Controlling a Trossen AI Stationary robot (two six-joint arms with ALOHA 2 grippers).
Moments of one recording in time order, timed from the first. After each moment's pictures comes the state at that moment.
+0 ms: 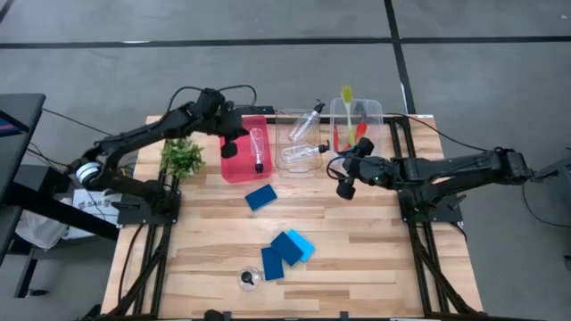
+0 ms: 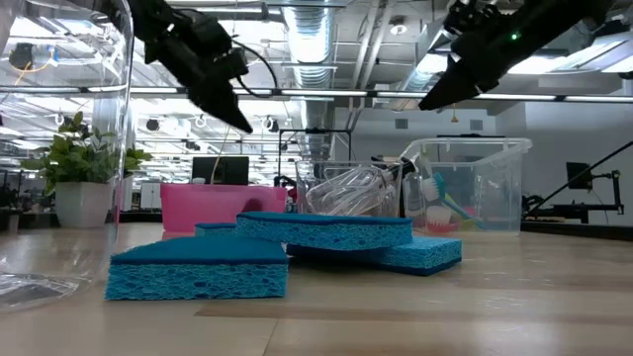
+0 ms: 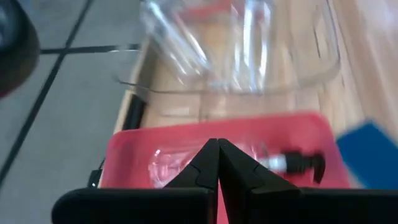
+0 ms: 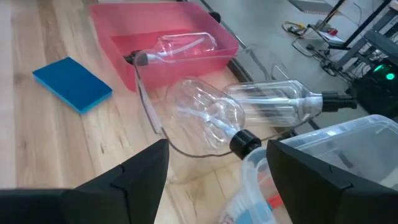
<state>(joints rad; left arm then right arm) 0.71 1.33 0.97 -0.40 0.32 0.64 0.00 0.91 0.63 -0.23 0.56 0.03</state>
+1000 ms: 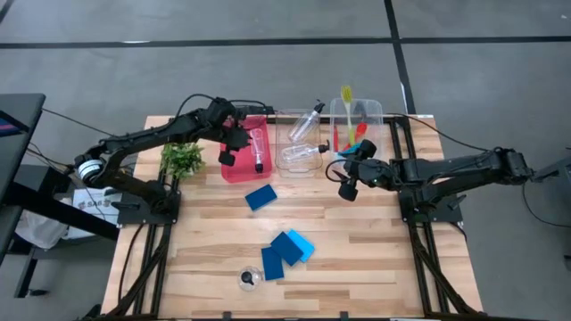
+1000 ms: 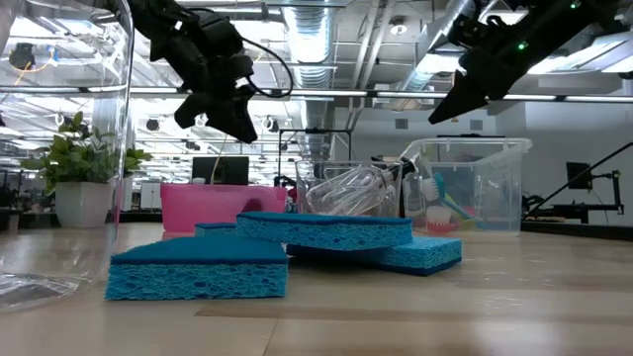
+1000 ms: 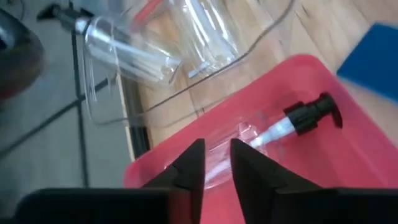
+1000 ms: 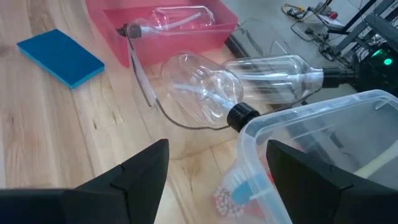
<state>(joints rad) 0.60 1.36 0.97 -0.43 0.20 1.08 0.00 0.90 0.61 -0.30 0.58 0.06</state>
